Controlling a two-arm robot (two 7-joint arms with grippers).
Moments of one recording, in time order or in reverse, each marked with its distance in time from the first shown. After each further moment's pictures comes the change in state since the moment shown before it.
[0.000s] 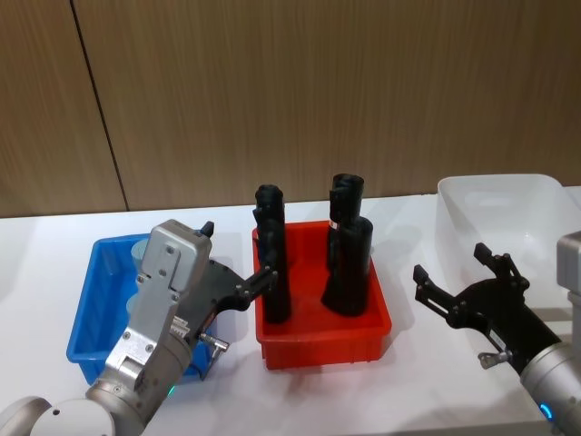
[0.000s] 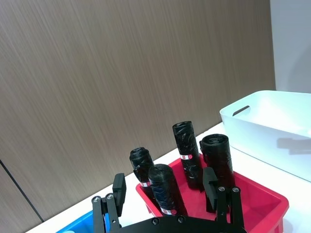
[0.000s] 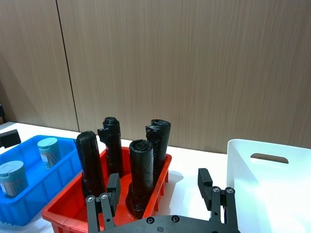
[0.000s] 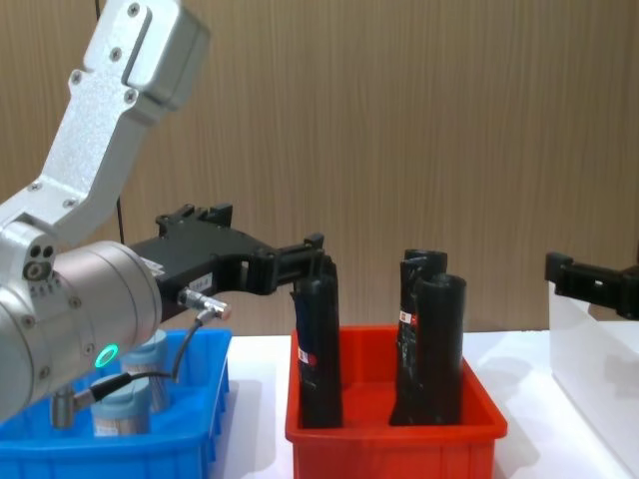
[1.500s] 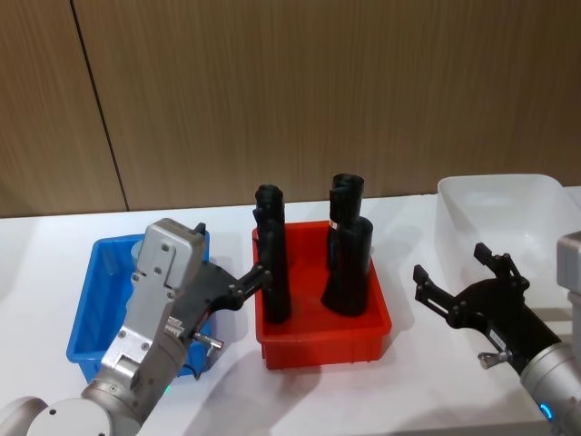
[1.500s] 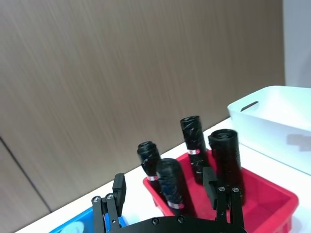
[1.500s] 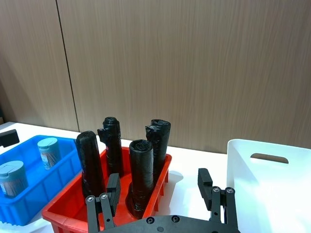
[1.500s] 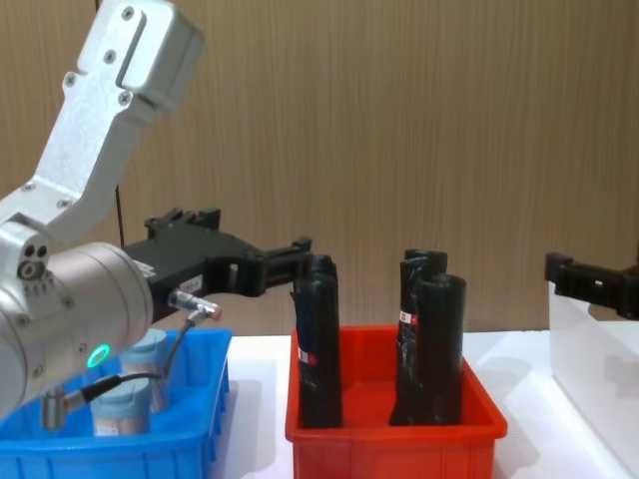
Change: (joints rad) left arm 0.004 0.002 -0.008 -0.005 -0.003 0.025 0.025; right arm 0.000 0.000 0.000 0.000 0.000 0.000 0.000
